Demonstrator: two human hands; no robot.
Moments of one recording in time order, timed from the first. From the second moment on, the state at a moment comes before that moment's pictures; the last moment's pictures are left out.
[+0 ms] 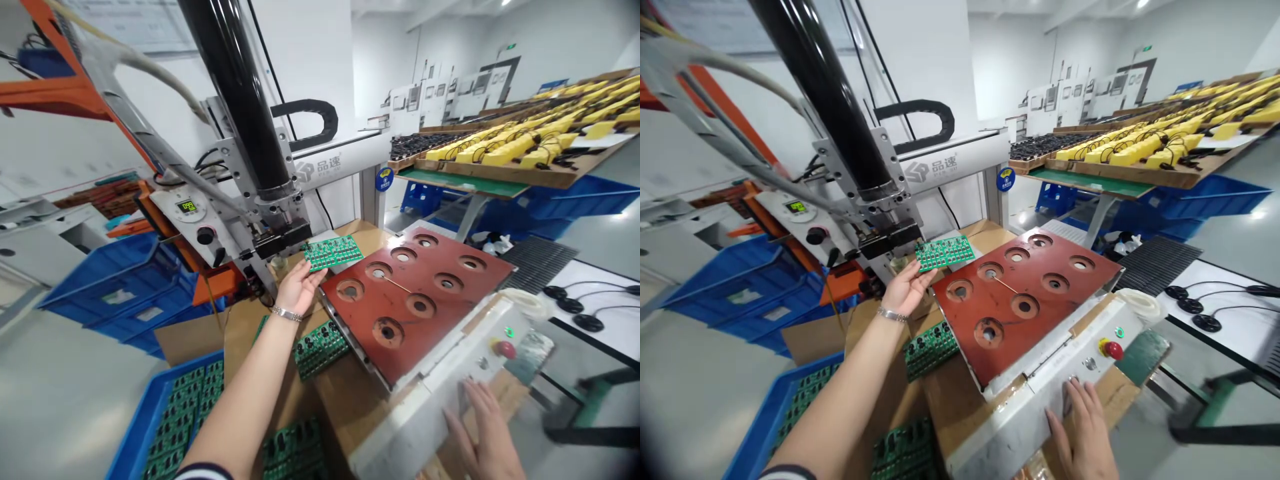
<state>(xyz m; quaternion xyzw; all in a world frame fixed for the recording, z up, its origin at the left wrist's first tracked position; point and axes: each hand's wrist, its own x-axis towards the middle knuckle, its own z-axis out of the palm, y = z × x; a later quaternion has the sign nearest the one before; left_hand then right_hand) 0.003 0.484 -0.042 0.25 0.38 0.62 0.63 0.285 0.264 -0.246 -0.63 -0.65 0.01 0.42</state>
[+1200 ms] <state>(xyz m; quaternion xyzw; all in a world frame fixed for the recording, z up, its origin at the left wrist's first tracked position) -0.001 0.485 -0.044 0.25 0.37 0.64 0.62 0.284 0.263 -0.249 -0.63 -0.65 0.02 0.43</state>
